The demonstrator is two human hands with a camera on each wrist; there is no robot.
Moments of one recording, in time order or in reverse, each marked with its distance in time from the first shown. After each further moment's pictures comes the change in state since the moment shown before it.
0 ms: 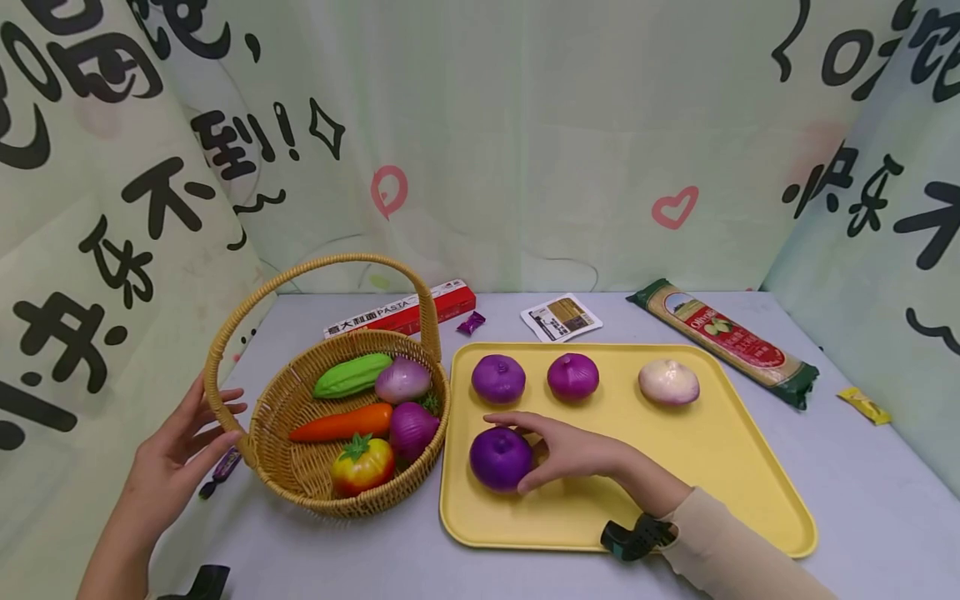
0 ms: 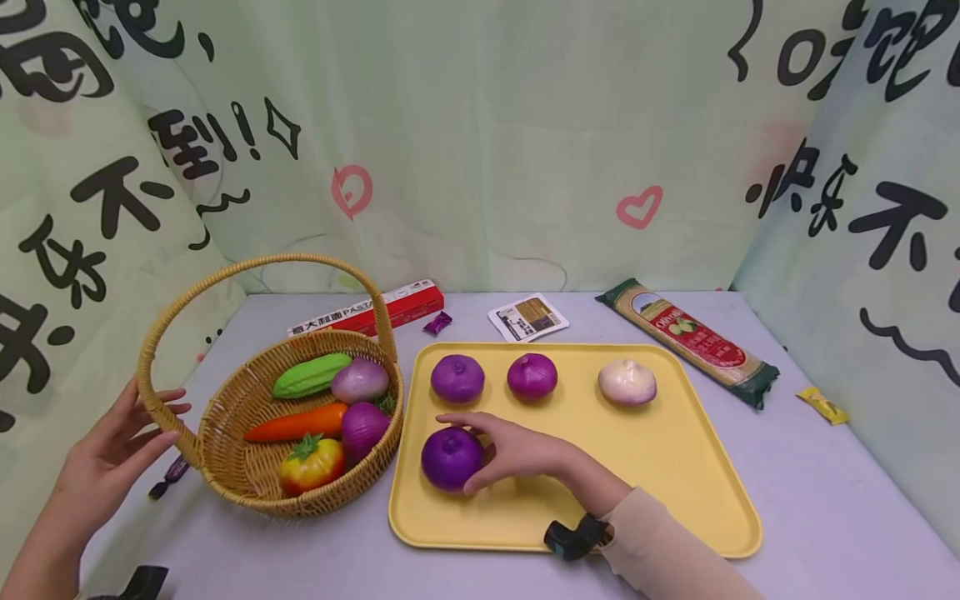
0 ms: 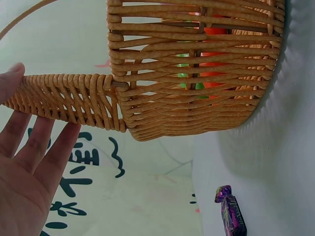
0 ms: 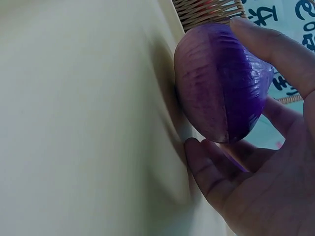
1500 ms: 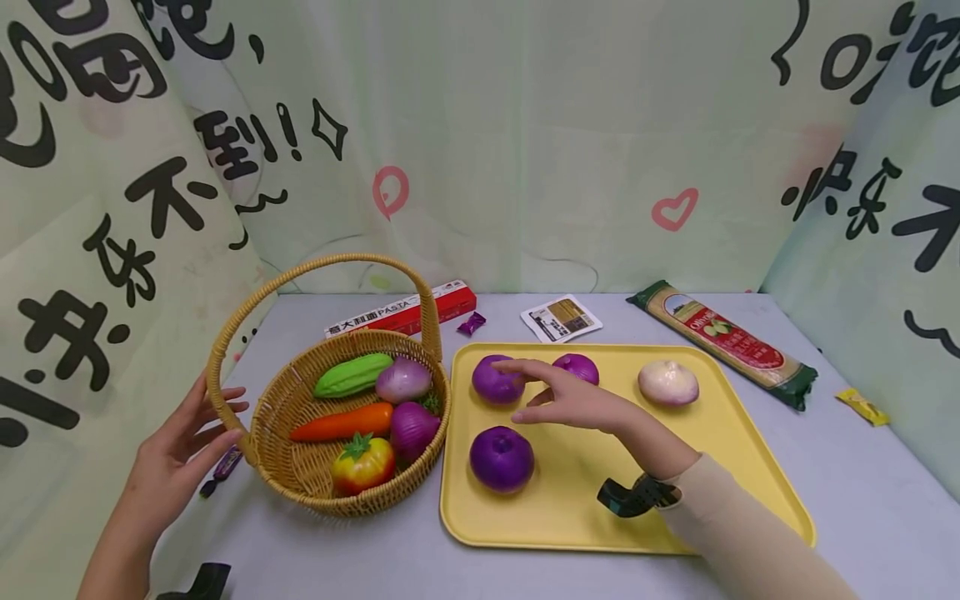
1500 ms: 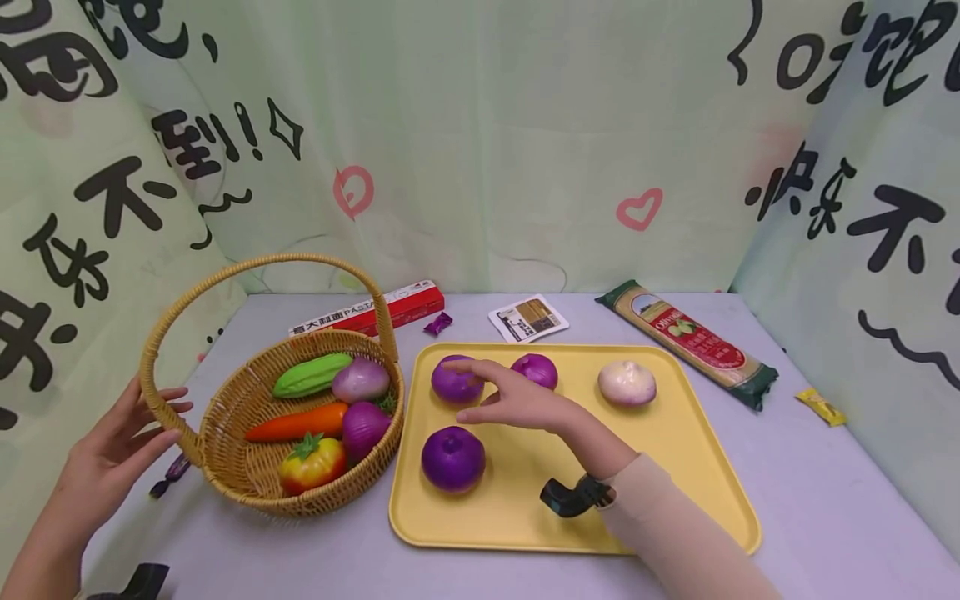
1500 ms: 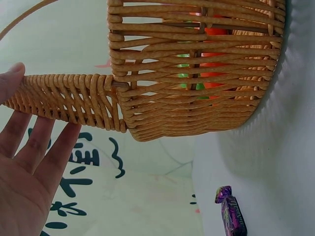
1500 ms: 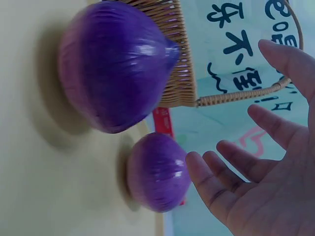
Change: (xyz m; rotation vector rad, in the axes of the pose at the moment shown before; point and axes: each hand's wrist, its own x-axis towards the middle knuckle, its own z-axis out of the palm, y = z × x) left_hand -0.001 -0.002 0.000 0.003 -0.006 -0.012; right_hand 0.007 -0.038 -0.039 -0.094 0.167 -0.071
